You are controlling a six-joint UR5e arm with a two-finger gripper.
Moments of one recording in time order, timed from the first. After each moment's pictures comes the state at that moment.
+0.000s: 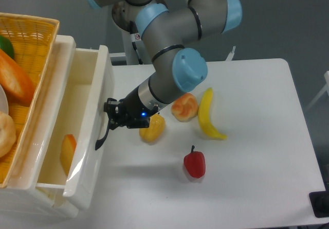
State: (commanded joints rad) arm 2.40 -1.90 -1.52 -1.53 0.95 0.62
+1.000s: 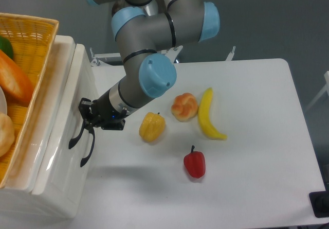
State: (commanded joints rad) arm 2.31 -1.91 -1.52 -1.50 0.95 0.58
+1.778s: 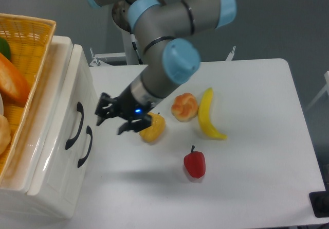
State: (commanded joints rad) arm 2.55 -1.83 -1.50 -1.47 0.96 0.61
